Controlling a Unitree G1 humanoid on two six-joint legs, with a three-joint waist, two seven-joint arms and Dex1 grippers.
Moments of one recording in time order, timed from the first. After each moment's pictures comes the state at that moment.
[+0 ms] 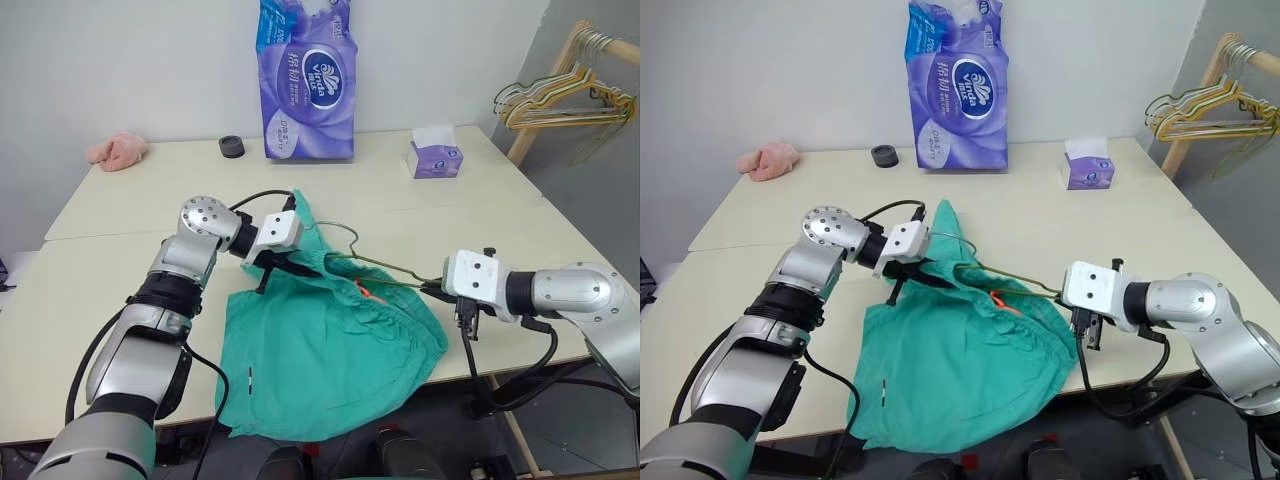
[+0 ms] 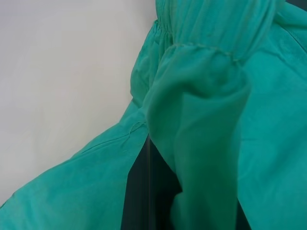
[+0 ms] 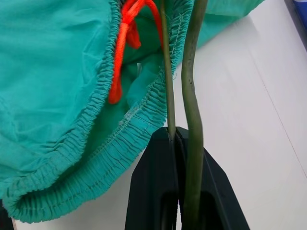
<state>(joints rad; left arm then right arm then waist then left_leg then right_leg) -0.88 0.55 -0.25 0.63 -0.06 -0.13 -1.58 -0.33 -0.98 0.18 -0.60 0.18 0.61 0.94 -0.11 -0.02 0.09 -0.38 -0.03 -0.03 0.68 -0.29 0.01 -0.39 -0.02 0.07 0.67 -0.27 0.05</state>
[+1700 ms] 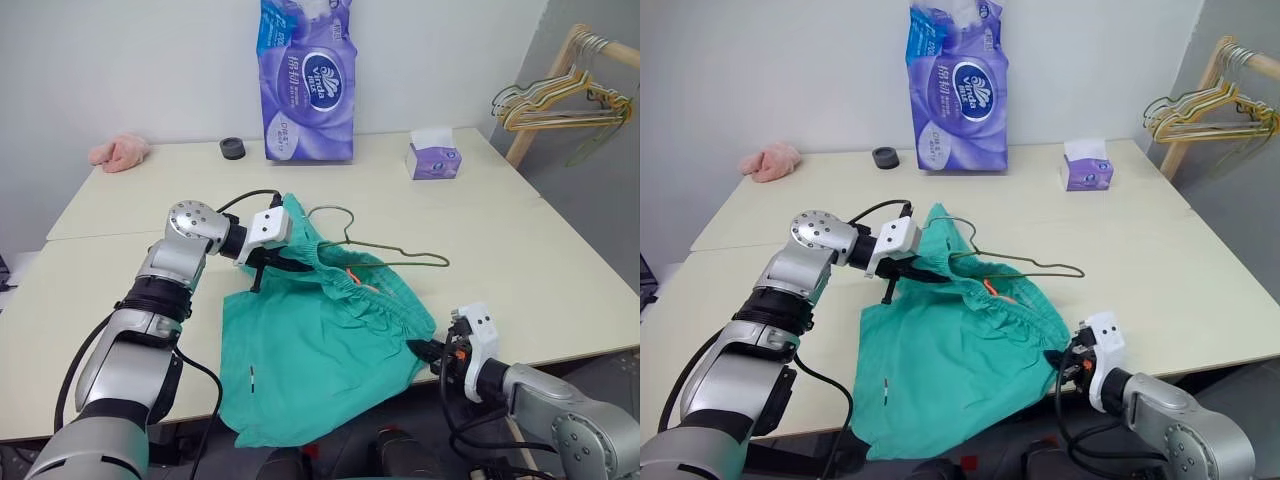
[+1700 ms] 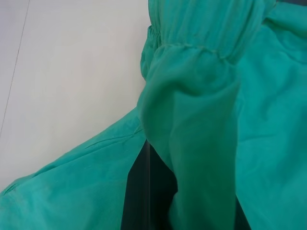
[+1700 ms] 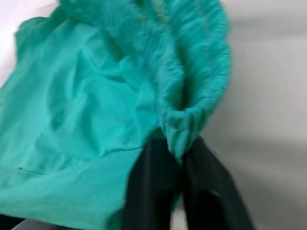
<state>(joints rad) -0.86 0.60 -0.23 0.62 -0.08 -0.05 -1.51 0.13 -0.38 -0.15 -0.70 0.61 1.16 0.37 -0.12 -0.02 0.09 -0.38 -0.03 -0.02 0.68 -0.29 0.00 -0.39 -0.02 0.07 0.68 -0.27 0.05</state>
